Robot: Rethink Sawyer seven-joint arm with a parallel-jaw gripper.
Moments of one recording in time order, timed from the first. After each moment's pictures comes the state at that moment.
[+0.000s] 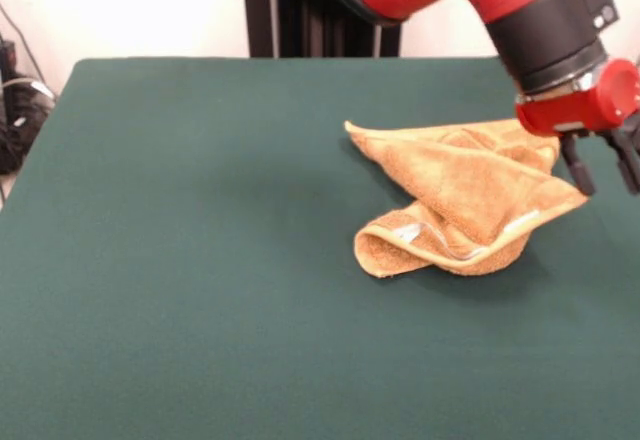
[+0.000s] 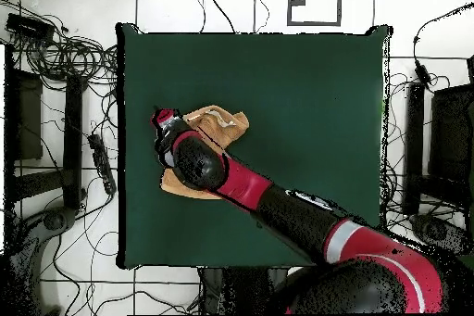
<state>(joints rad) -0.53 -0.37 0.75 2.00 0.28 -0.23 2.14</state>
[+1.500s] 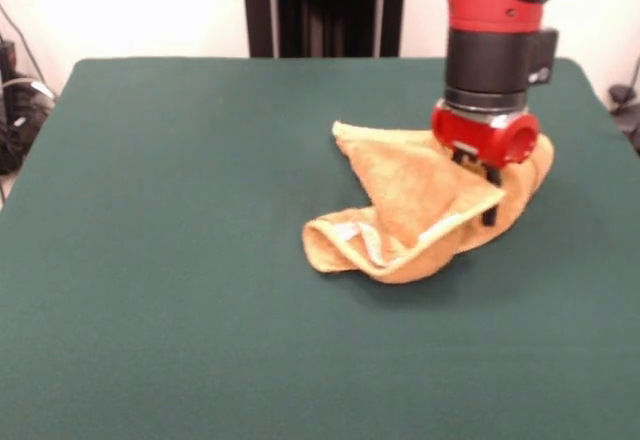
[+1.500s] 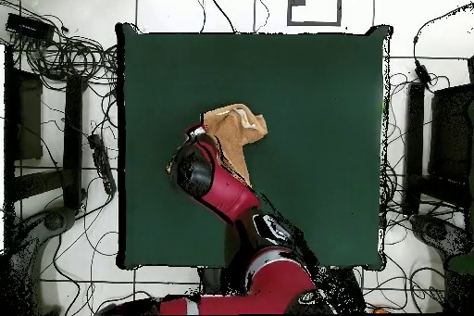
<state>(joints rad) -0.07 -0.48 0.14 1.93 0.61 -0.23 2.15</state>
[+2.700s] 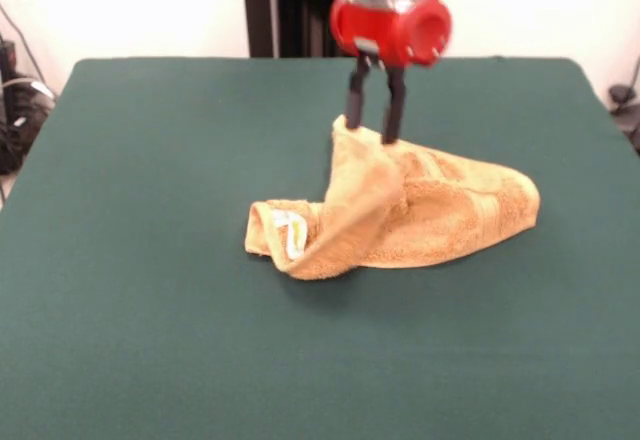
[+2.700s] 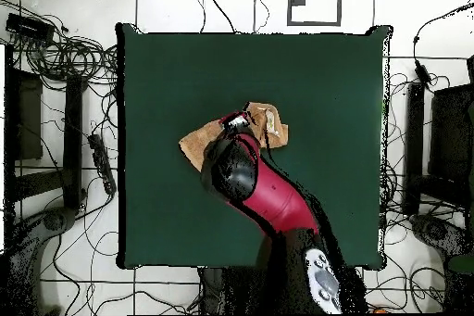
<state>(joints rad) -0.07 -0.72 -0.10 1.91 0.53 0.01 2.15</state>
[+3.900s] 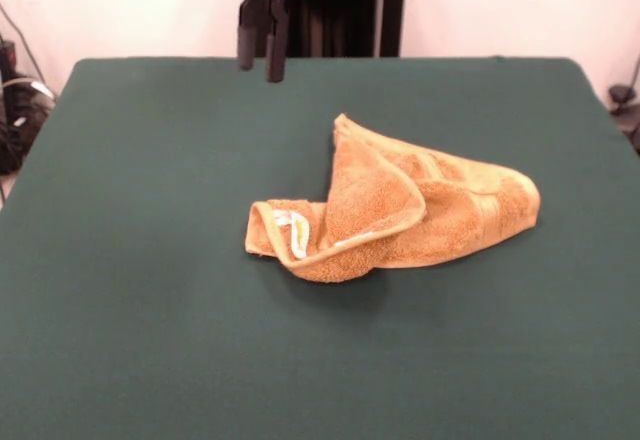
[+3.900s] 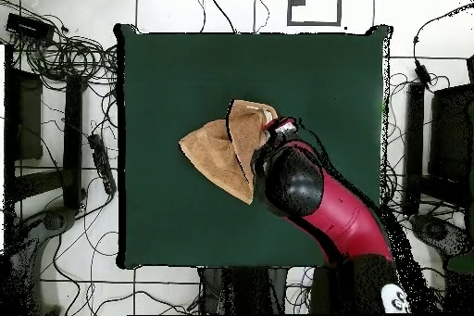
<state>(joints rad) -0.28 -0.83 -0.05 1.91 0.34 0.13 2.15</state>
